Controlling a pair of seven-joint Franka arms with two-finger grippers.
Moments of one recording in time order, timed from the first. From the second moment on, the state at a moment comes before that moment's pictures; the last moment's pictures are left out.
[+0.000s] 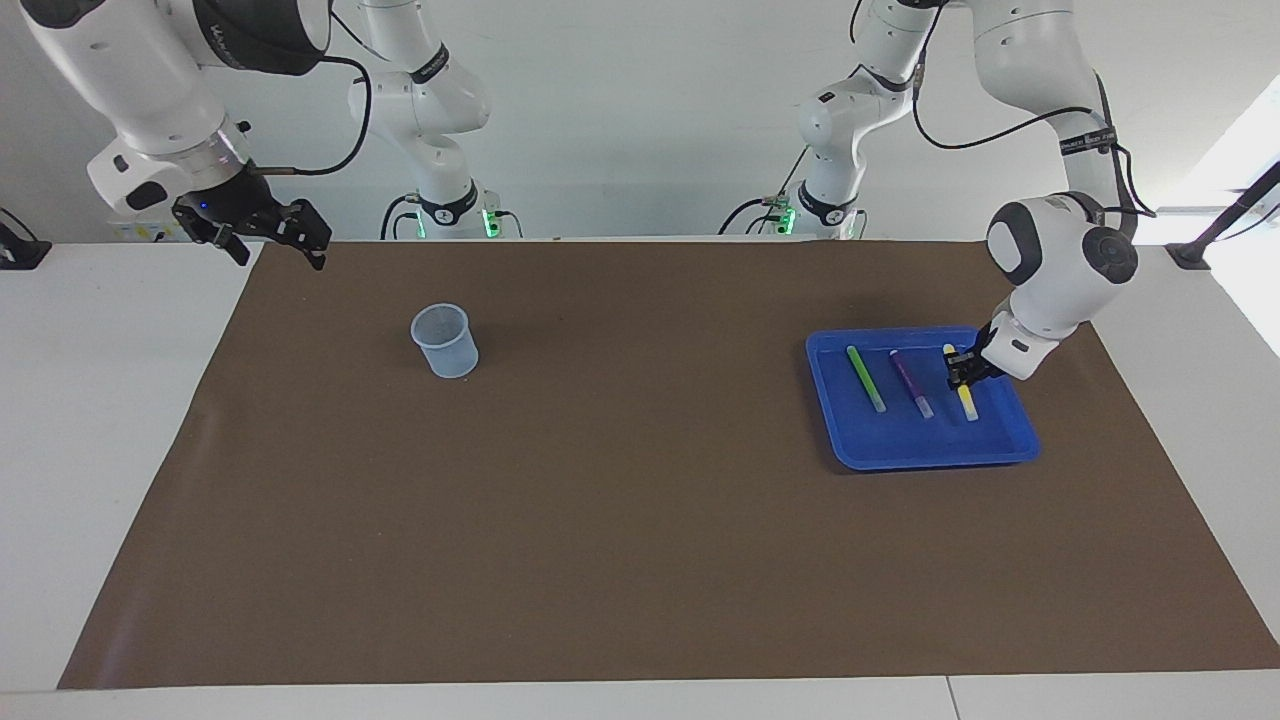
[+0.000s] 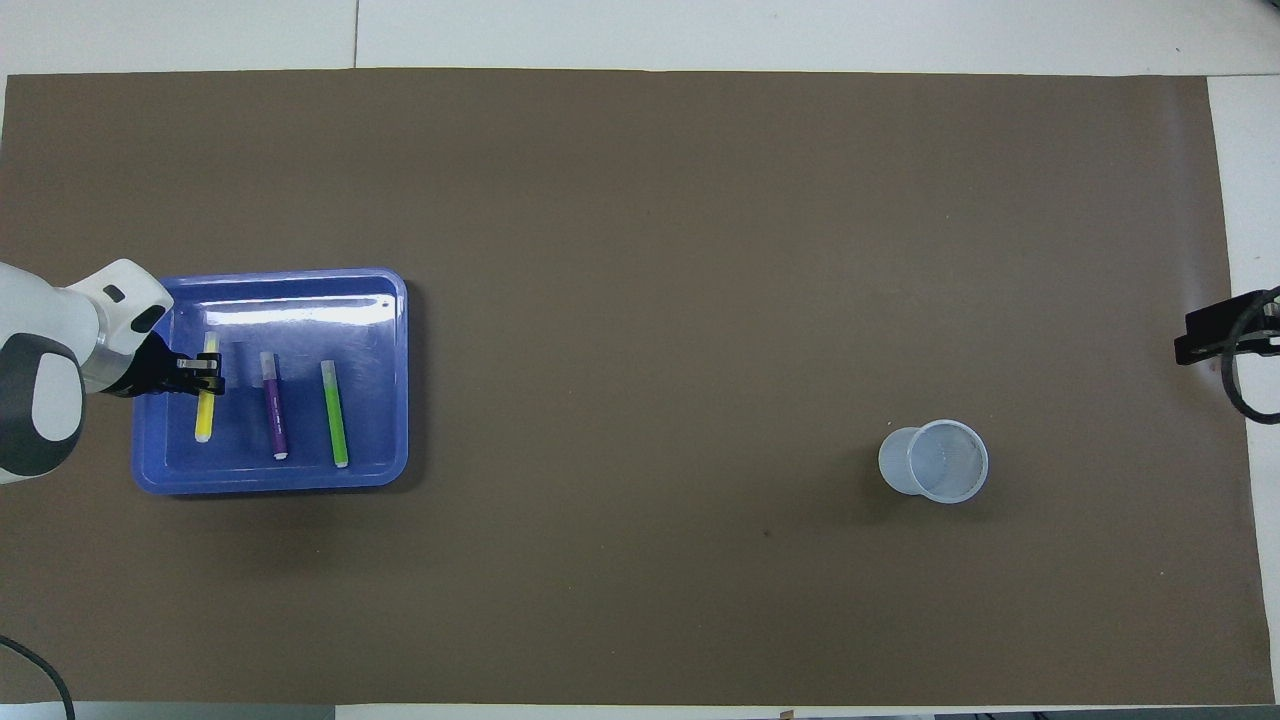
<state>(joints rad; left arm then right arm) 0.43 0.15 -0.32 -2.16 0.04 2.19 0.08 0.03 -0.05 -0.15 -1.65 -0.03 1.48 0.00</state>
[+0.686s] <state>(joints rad) 0.46 0.15 -0.32 -2.19 0.04 2.23 0.06 0.03 -0.03 -0.17 -1.65 -0.03 1.48 -0.03</state>
